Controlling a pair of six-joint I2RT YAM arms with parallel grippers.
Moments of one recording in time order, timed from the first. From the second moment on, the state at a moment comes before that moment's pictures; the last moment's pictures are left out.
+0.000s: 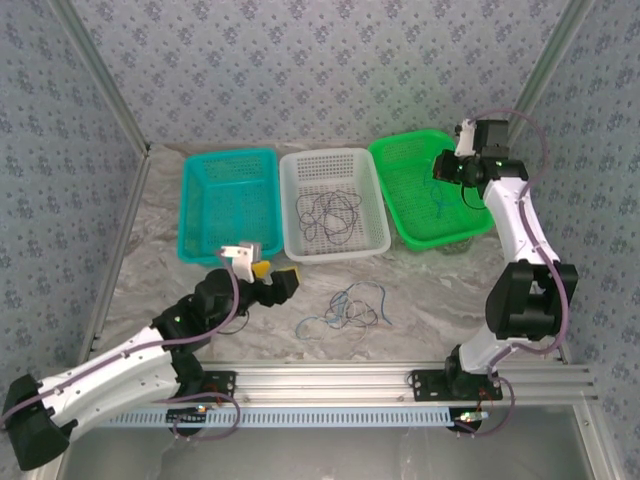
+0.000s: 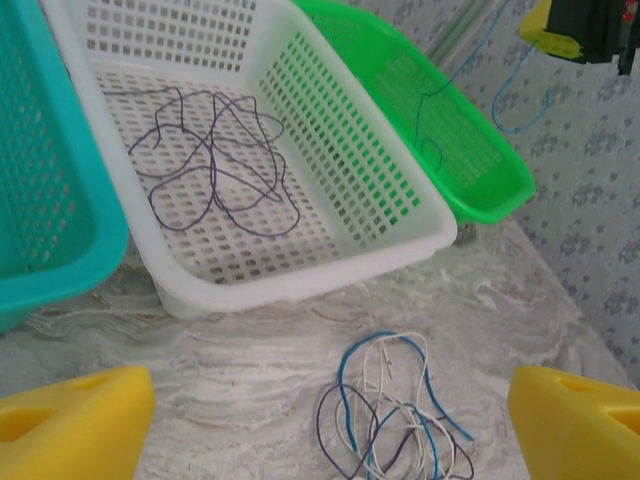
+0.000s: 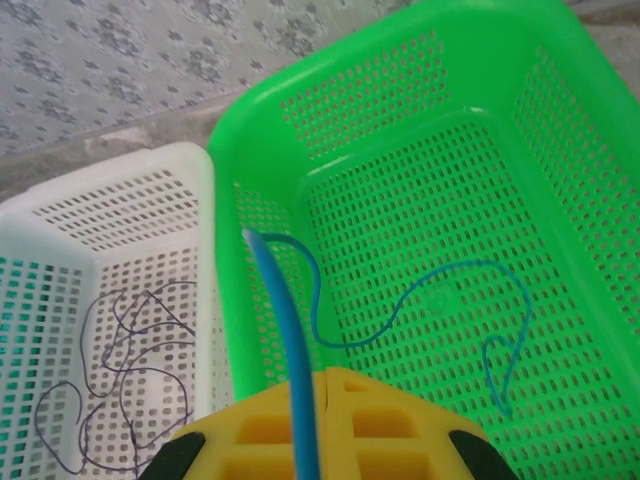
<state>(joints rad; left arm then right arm) -0.93 0.70 0.43 -0.06 -0.18 -0.65 -0.06 1.62 1.50 -0.63 -0.29 0.19</state>
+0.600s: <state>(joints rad) -1.07 0.98 0.49 -0.06 -0.13 -0.60 -0.05 1.57 1.31 -0.63 -0.29 0.23</state>
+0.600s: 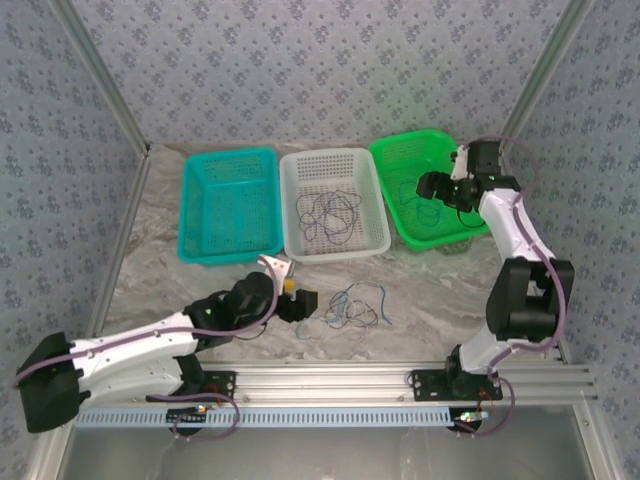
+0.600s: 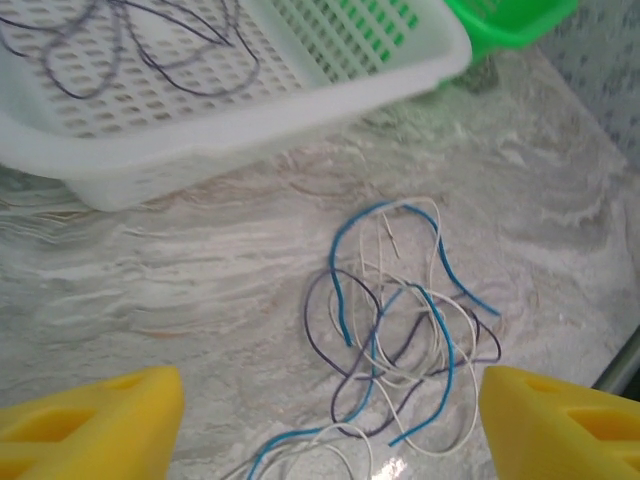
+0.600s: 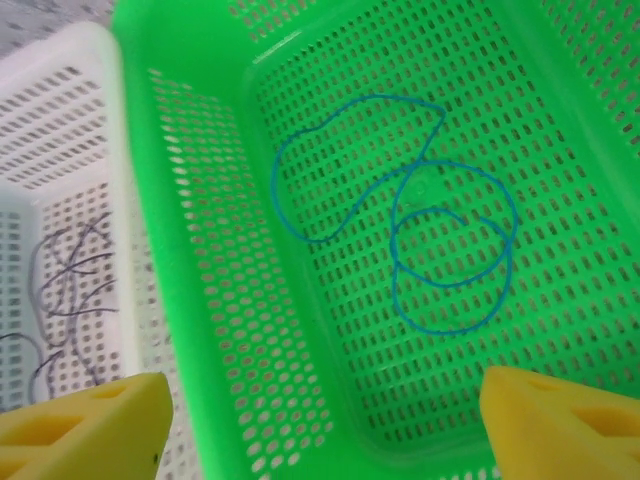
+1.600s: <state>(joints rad) -1.14 1.49 0.76 -0.08 -0.03 -0.53 0.16 1.01 0.81 -0.54 -0.27 0.33</state>
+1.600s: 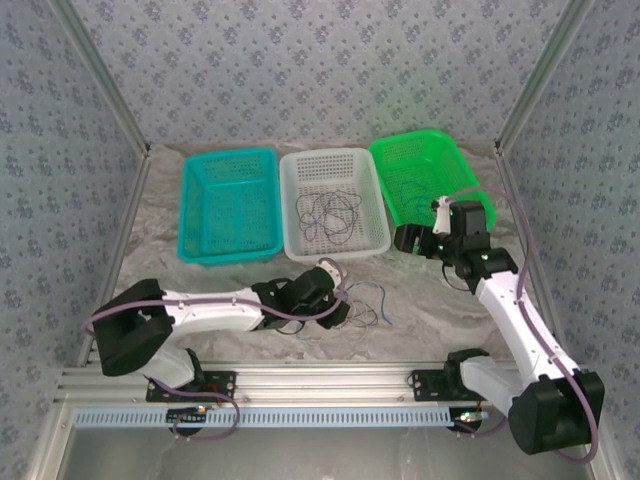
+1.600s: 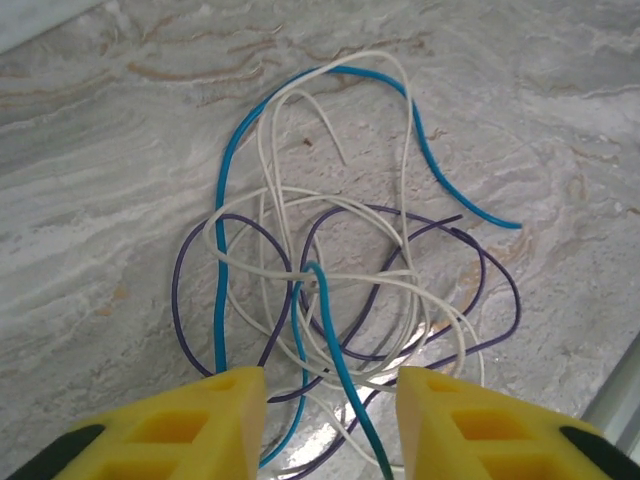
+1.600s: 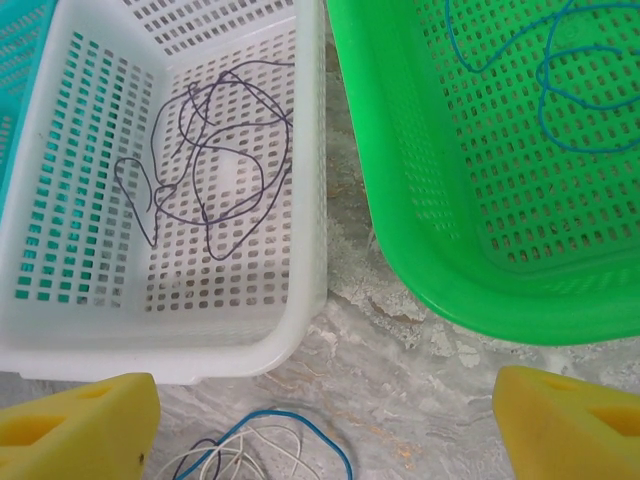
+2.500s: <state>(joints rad) -1.15 1.26 0.79 -0.14 -0.09 -0.45 0.65 0.84 0.51 -0.29 -0.19 0.25</state>
